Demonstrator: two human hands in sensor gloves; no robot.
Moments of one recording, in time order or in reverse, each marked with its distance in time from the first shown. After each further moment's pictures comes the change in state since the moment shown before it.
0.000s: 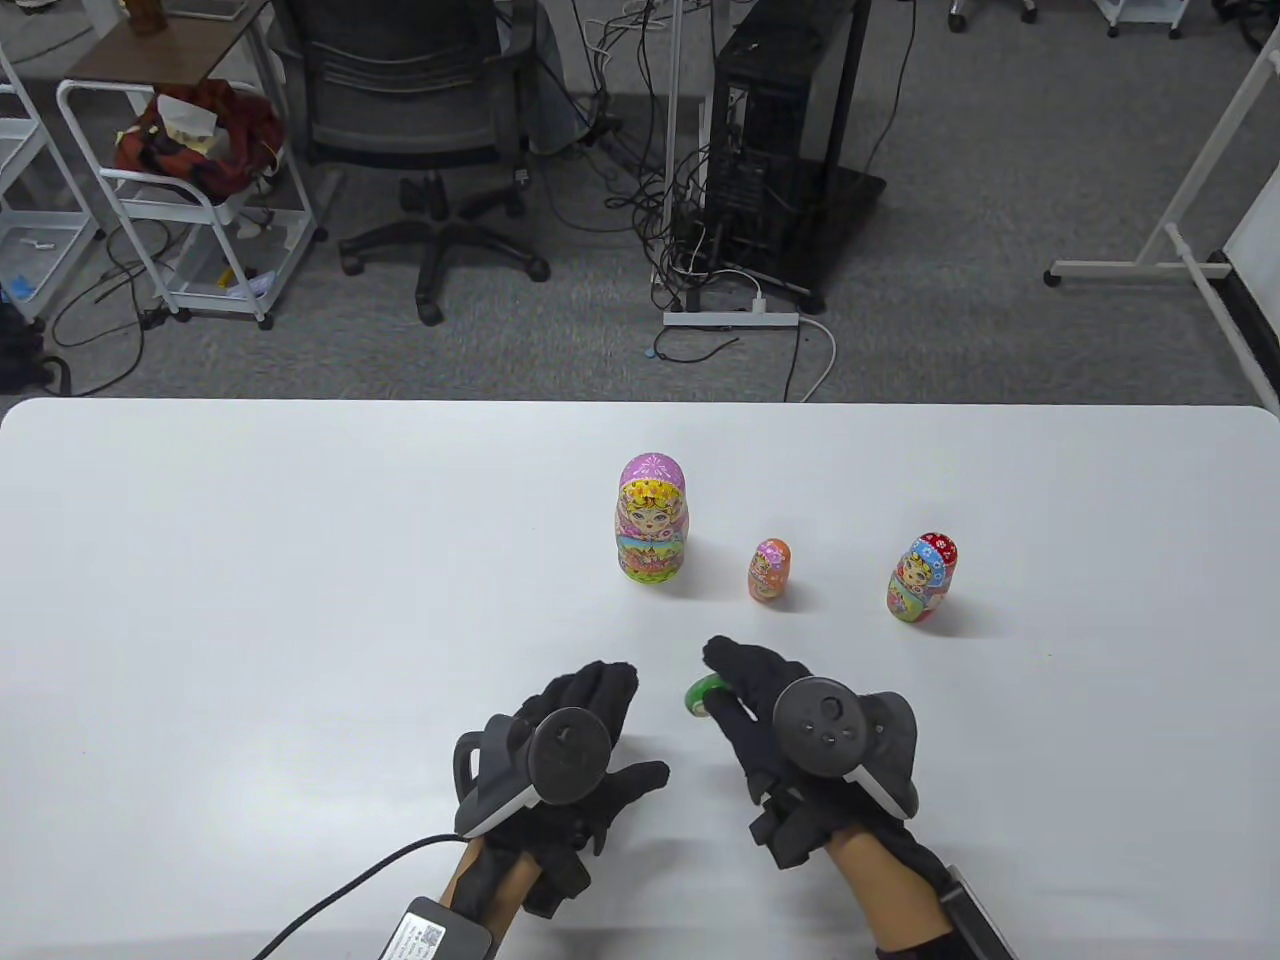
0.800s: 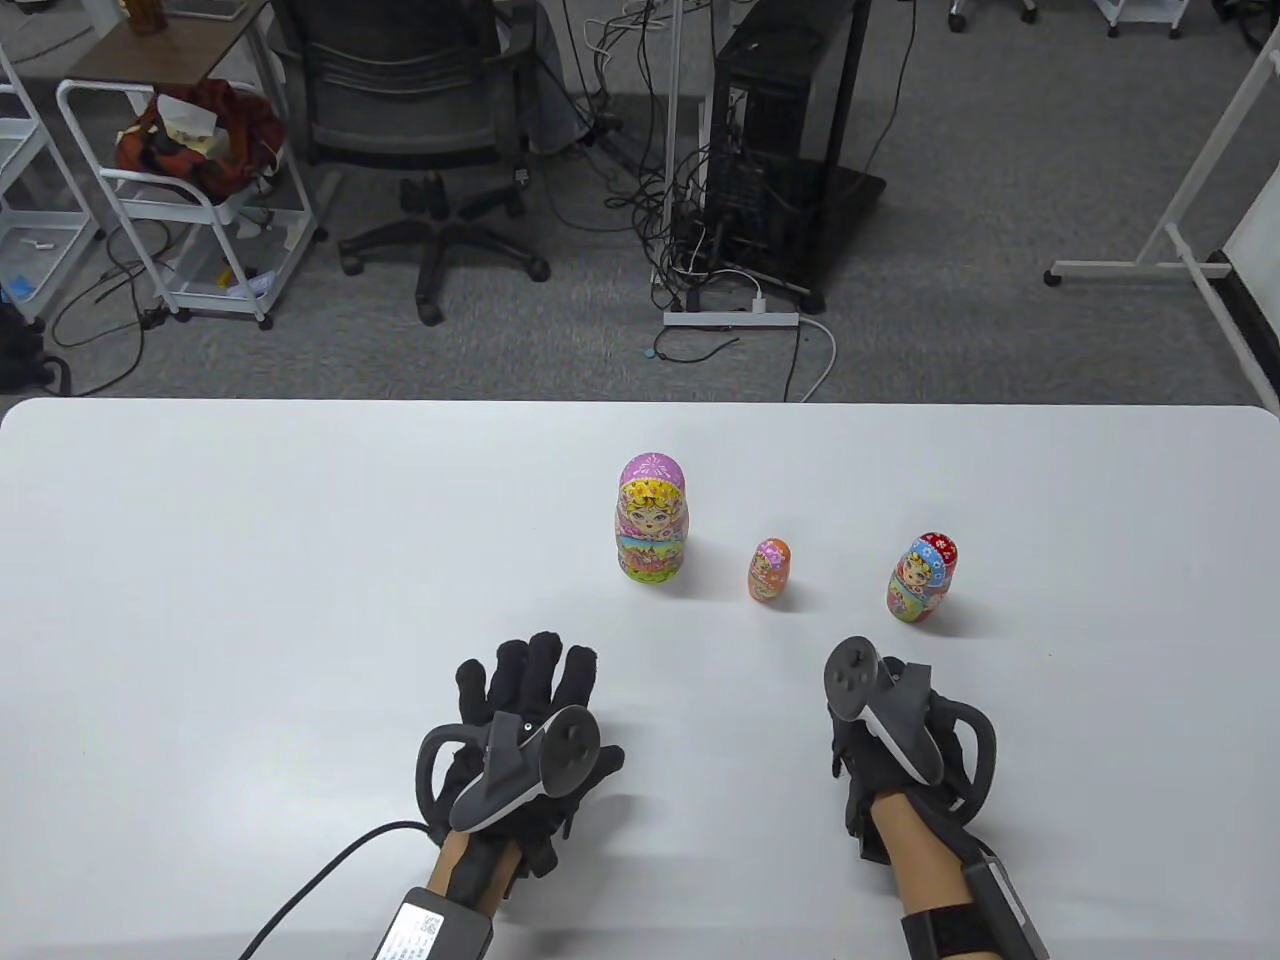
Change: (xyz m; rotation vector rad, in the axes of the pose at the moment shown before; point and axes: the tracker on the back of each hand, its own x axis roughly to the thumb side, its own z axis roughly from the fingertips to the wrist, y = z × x) left_hand -0.016 -0.004 -0.004 0.025 0.102 -0.241; right_hand -0.071 0.031 -0.010 0.228 0.409 0.512
